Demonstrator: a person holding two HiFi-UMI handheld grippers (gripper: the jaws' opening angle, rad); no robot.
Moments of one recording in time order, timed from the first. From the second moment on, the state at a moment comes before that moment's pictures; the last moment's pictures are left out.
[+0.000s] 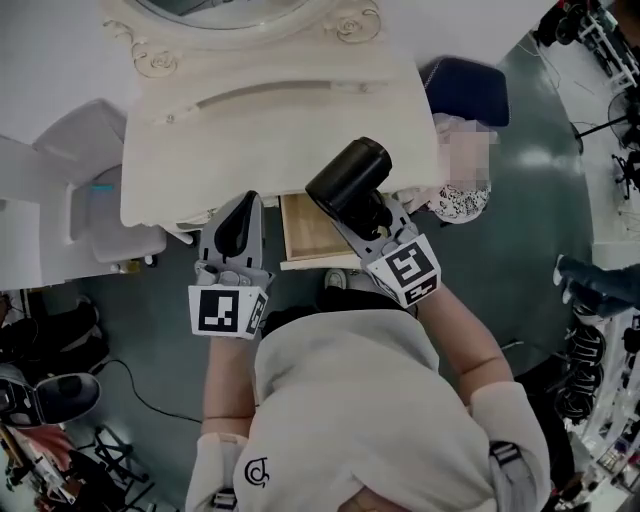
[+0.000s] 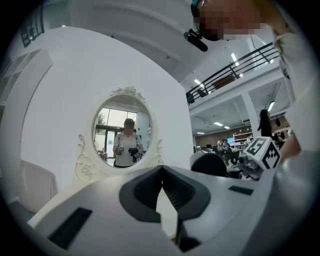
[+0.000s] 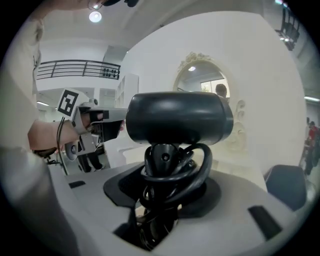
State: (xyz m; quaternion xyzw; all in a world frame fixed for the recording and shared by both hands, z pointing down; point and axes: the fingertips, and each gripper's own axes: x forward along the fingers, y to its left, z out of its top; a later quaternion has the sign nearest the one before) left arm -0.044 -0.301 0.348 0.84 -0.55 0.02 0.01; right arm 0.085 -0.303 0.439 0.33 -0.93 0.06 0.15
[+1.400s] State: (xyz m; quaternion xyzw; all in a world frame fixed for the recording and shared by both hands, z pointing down) left arm -0.037 -0.321 0.470 0.83 -0.55 0.07 0.09; right arm 0.084 -0.245 0.780 -0.12 -0.80 0.05 0.58
